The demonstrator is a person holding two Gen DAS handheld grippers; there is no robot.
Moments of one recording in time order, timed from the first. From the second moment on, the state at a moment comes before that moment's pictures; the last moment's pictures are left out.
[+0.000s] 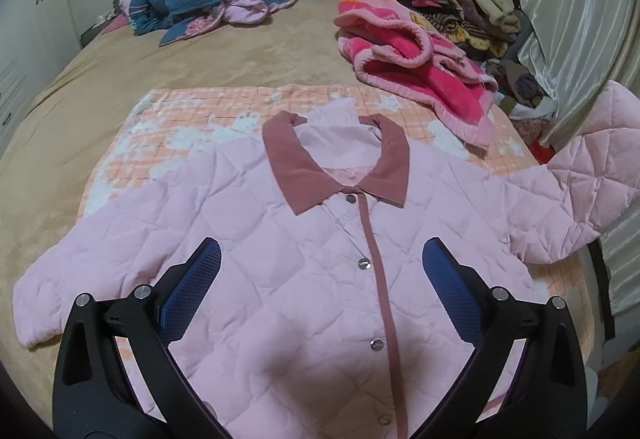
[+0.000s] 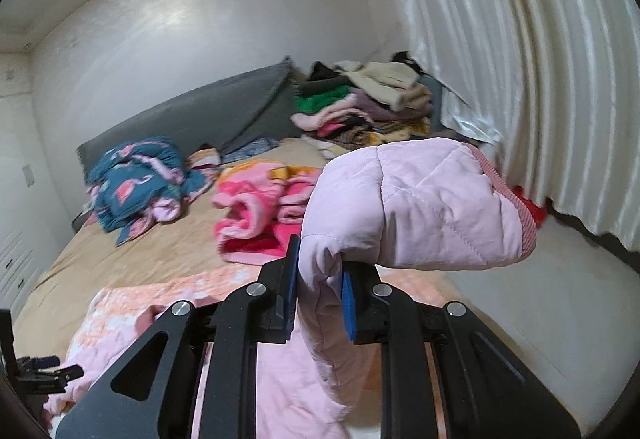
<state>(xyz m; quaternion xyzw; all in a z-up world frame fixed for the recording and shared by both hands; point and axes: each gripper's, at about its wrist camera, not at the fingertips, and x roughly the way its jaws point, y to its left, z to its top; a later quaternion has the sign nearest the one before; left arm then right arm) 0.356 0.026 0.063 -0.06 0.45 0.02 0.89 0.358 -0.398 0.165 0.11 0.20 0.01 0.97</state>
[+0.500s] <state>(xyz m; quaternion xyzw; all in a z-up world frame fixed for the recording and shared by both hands) 0.343 0.093 0.068 -0.11 0.44 0.02 0.89 0.371 -0.270 0.169 0.09 0.21 0.13 0.96</state>
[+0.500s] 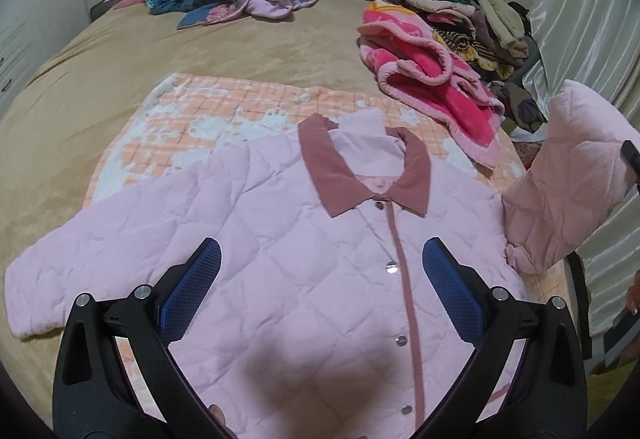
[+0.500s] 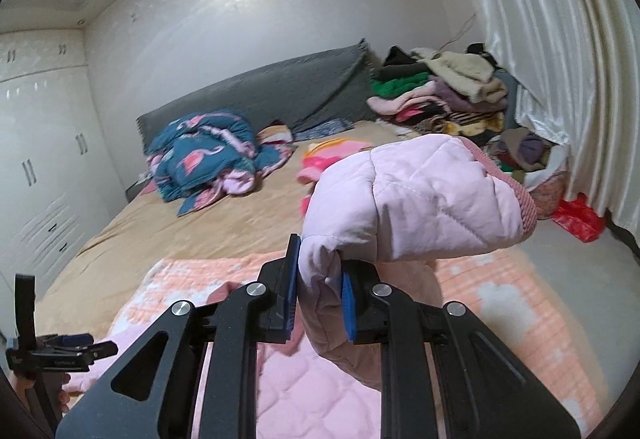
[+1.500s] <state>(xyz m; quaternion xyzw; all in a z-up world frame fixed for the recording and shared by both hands) 0.324 0.170 -0.004 -0.26 0.43 0.00 0.87 0.374 -0.064 -0.015 0.02 0.37 0.27 0.89</state>
